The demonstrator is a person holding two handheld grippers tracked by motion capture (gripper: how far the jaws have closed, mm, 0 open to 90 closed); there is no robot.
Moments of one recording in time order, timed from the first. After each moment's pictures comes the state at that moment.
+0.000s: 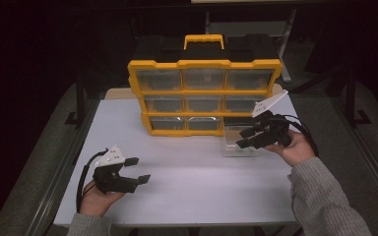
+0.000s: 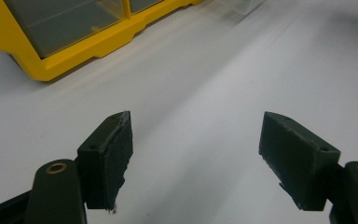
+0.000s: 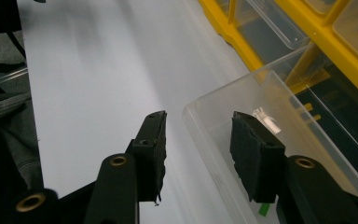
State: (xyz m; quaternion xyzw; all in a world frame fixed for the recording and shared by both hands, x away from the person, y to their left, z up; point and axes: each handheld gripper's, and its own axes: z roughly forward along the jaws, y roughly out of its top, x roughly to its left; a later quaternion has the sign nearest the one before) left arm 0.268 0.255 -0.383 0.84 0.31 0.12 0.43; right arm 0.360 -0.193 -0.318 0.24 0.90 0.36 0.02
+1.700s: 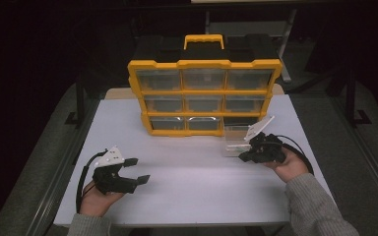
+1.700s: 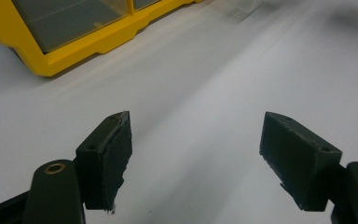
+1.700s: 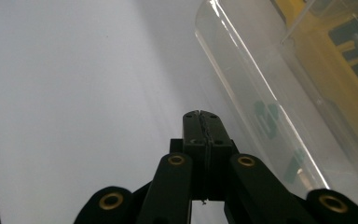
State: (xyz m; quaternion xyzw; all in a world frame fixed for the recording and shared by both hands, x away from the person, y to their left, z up) left arm 0.268 0.257 -0.387 0.84 0.31 0.12 0.43; right arm 0.343 -0.185 -0.375 0.22 0.93 0.28 0.05
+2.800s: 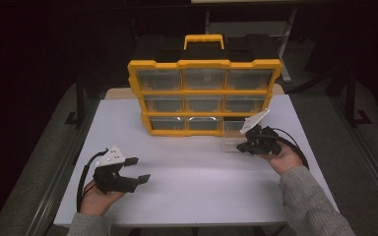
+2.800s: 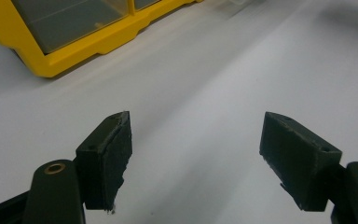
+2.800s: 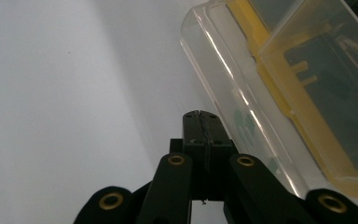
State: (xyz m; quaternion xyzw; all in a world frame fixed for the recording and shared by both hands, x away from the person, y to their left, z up) left arm 0.270 0.256 -0.388 0.84 0.31 0.12 0.43; right arm 0.361 -0.177 -0.370 0.23 0.93 0.27 0.09
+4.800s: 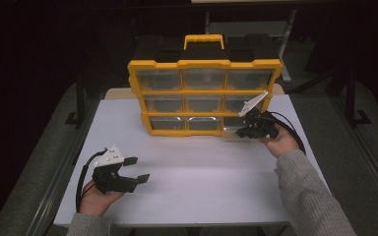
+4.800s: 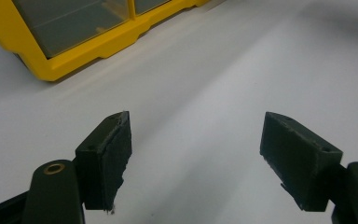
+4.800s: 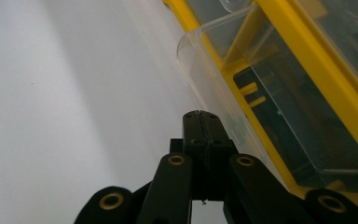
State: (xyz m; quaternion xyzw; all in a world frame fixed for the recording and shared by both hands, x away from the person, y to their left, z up) left arm 0.269 0.257 -0.384 0.84 0.31 0.12 0.43; right arm 0.401 -0.177 -0.352 0.25 0.92 0.27 0.09
